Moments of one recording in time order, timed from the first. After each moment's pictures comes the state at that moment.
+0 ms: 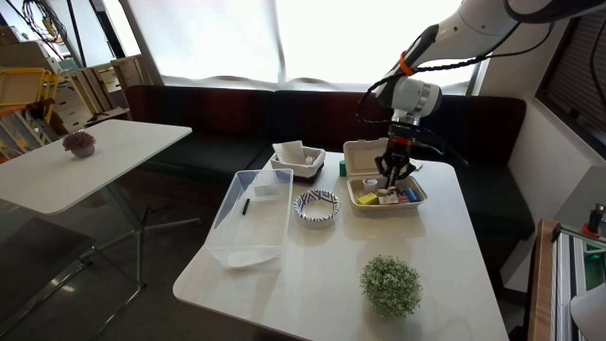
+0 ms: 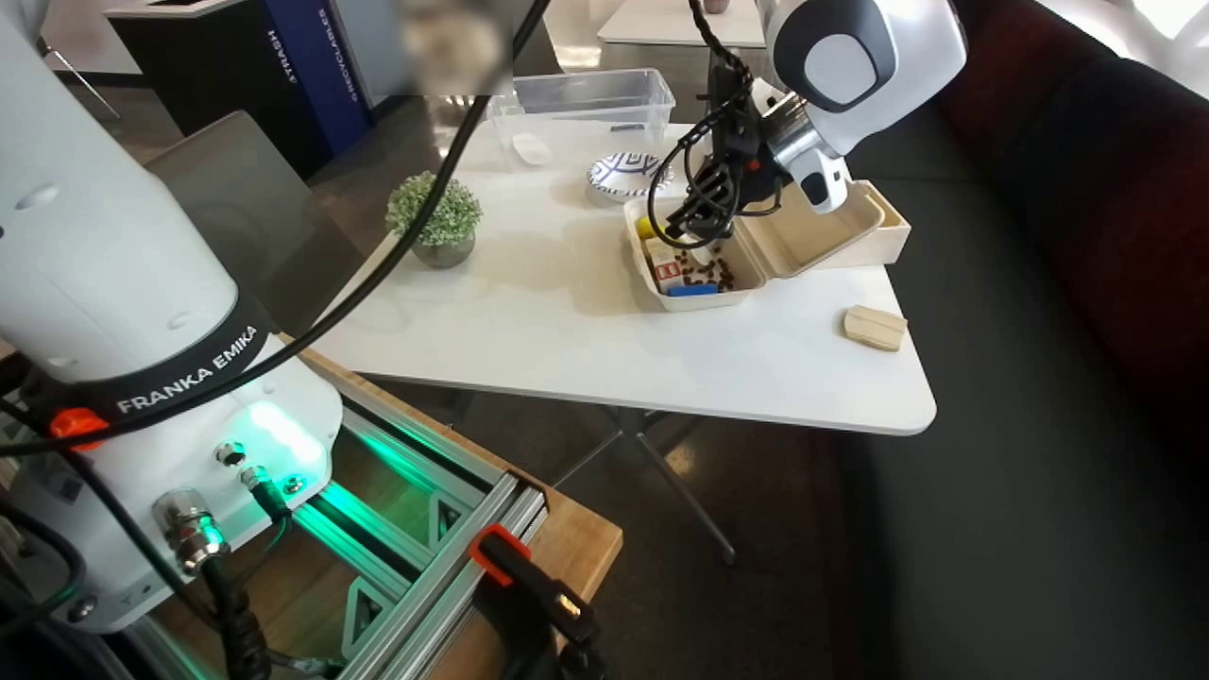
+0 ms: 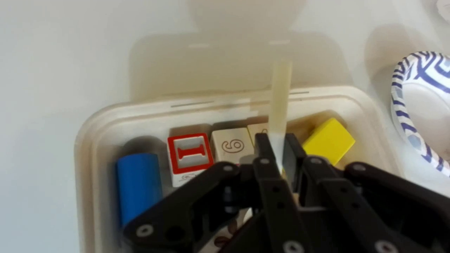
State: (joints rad) arm -0.43 0.75 -0.13 -1.77 0.61 1.86 0.04
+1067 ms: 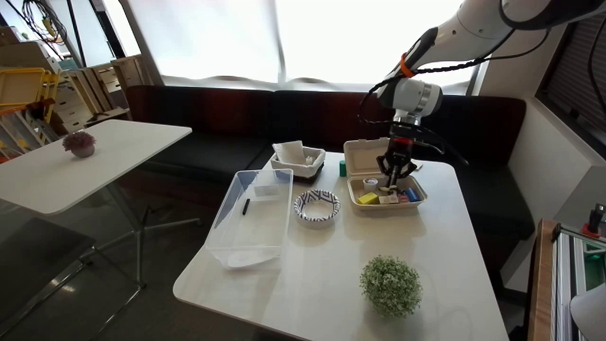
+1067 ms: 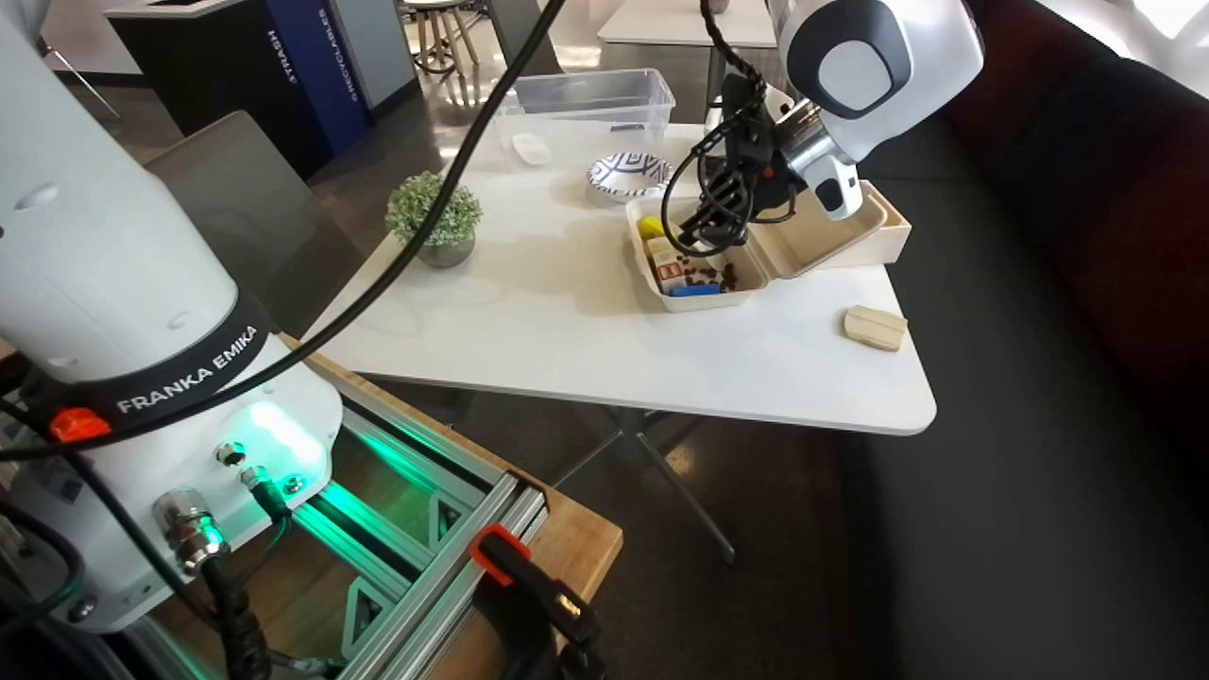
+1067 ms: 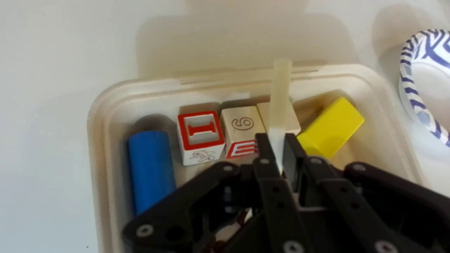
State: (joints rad) arm -0.43 0.78 -0.16 -1.74 0.61 1.87 0.04
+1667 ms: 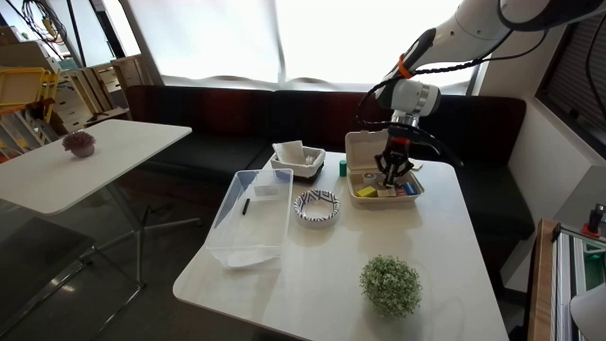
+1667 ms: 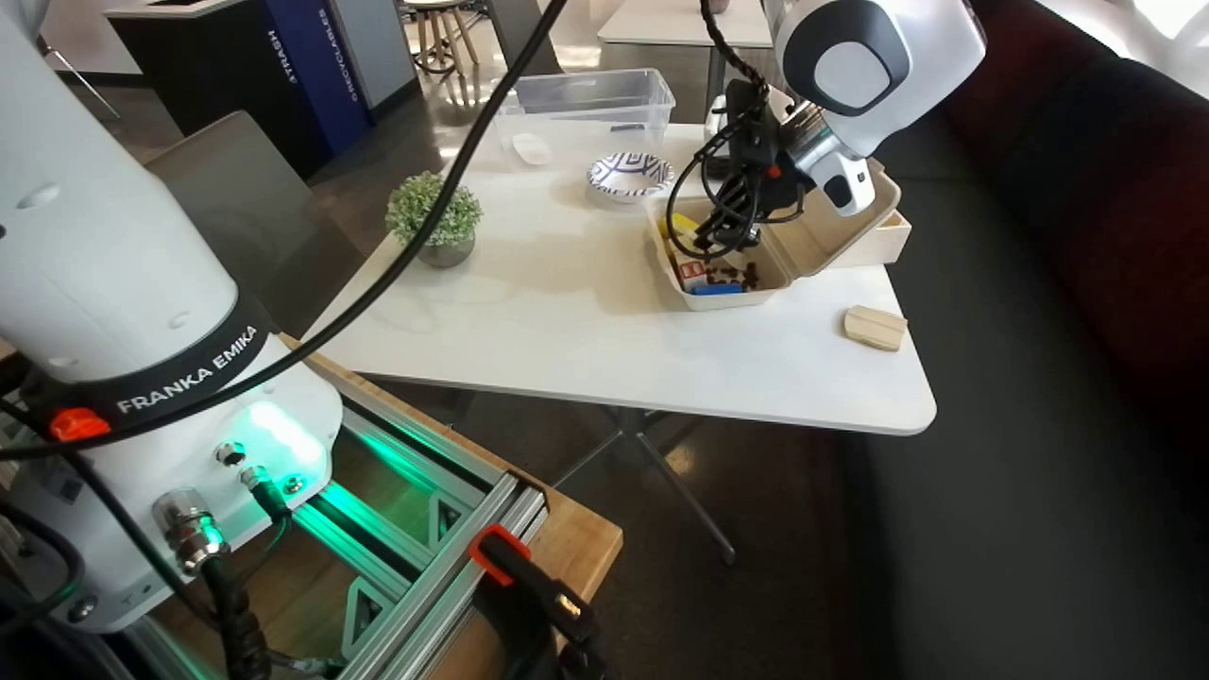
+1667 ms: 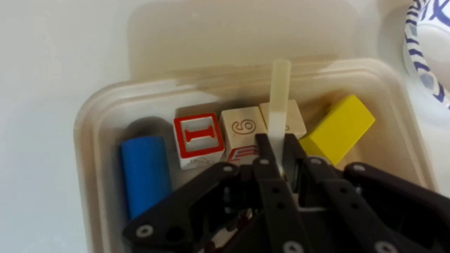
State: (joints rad) arm -0.42 0.78 -0.16 -1.73 0.61 1.96 0.06
